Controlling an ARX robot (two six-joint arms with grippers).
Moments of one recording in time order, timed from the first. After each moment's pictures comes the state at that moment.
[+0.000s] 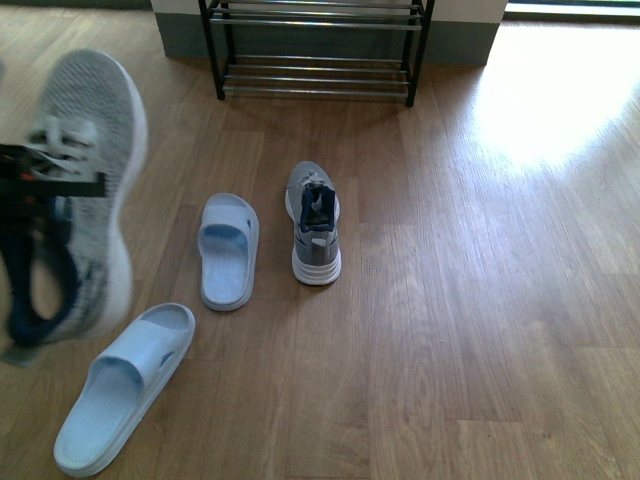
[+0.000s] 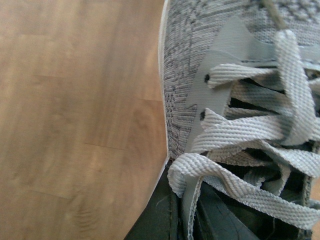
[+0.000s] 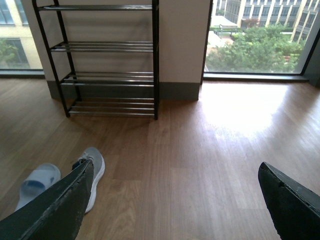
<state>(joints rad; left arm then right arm) -0.17 1.81 0.72 0.33 -0.34 -0.10 0.00 0.00 0.02 0.00 0.00 -0.01</state>
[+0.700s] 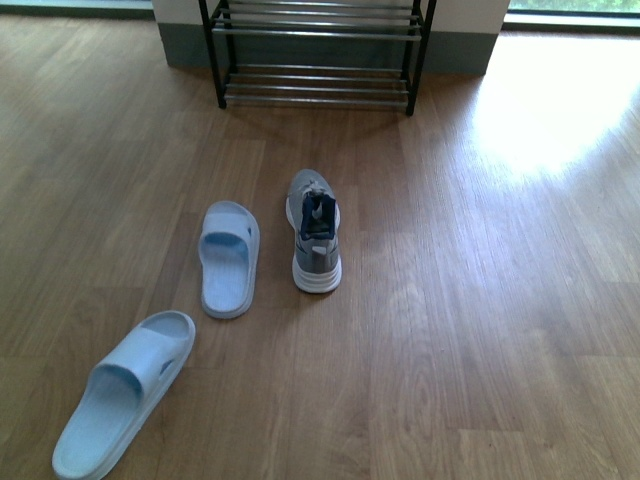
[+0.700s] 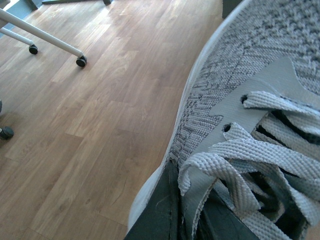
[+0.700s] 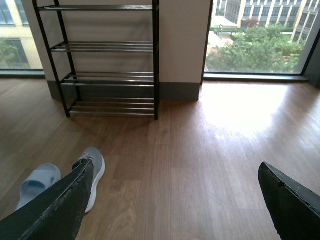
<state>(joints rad) -0.19 1.05 0.44 0.20 -0.52 0.01 0.00 0.00 0.02 0.00 0.00 -0.01</state>
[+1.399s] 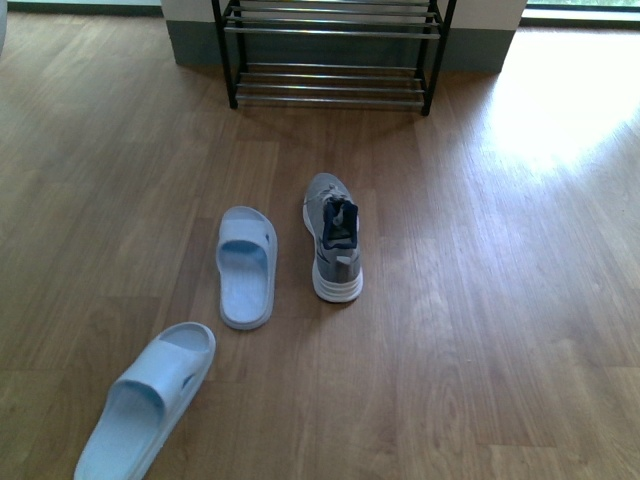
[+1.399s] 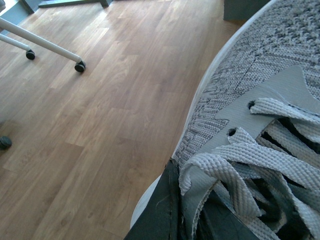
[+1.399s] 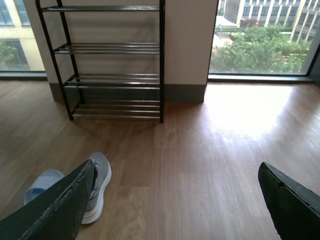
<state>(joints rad) -0.20 1.05 0.44 0.20 -0.52 0.01 0.00 0.00 0.02 0.00 0.00 -0.01</state>
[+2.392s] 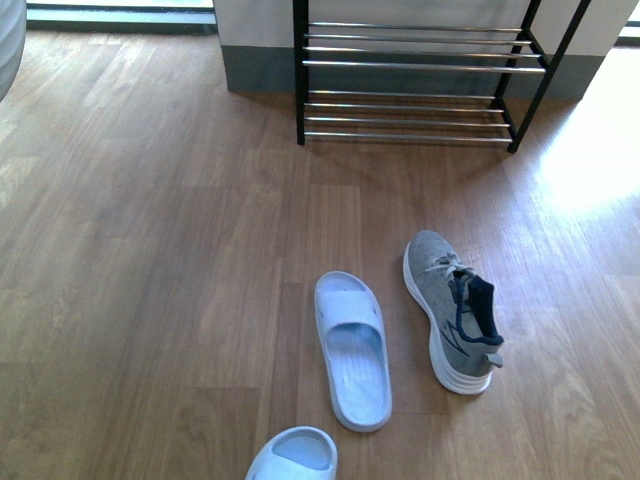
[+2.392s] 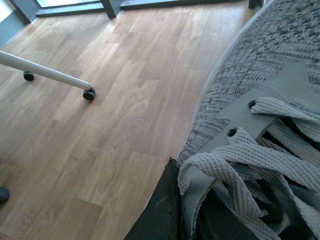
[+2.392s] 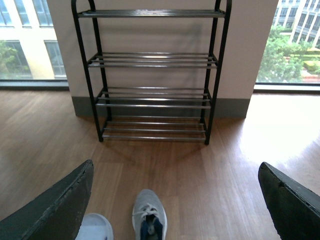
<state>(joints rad) -0.20 1.05 0.44 0.20 -0.52 0.01 0.00 0.00 0.02 0.00 0.00 -0.01</state>
